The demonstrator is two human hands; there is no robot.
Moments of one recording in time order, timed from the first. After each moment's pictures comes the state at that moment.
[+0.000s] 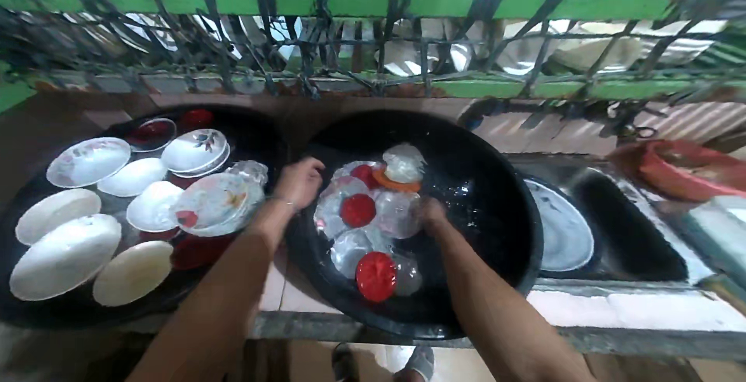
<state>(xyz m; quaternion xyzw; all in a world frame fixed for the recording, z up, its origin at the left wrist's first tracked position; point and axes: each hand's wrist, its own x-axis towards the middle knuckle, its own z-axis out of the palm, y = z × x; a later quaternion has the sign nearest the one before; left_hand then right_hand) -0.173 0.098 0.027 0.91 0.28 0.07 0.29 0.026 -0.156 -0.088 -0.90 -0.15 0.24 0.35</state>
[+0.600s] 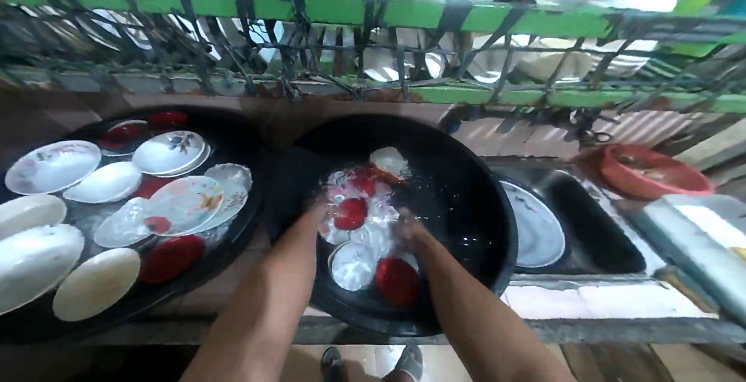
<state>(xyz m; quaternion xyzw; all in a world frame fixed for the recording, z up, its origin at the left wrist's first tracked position) -0.111 0.054 -0.079 0.81 0.41 -0.04 0.42 0.000 -0.170 -0.104 -0.85 -0.14 0.31 0.40</state>
